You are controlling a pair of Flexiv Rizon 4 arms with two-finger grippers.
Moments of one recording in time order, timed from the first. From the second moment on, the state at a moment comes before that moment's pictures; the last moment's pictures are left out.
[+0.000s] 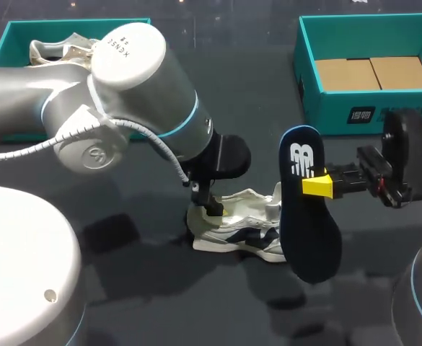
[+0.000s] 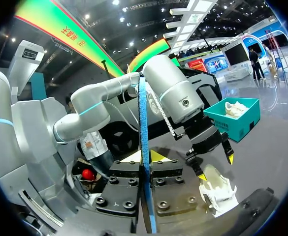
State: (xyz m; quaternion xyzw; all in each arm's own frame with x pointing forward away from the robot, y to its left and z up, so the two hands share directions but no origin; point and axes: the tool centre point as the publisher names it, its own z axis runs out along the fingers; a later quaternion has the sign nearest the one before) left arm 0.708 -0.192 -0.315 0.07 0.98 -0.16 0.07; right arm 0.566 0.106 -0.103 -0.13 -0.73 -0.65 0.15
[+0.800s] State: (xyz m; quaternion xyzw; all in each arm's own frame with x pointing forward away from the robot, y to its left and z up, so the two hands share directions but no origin) left arm 0.735 -0.223 -0.371 0.06 0.99 -0.13 0.04; right arm 0.566 0.106 -0.103 -0.13 -0.73 -0.65 0.15
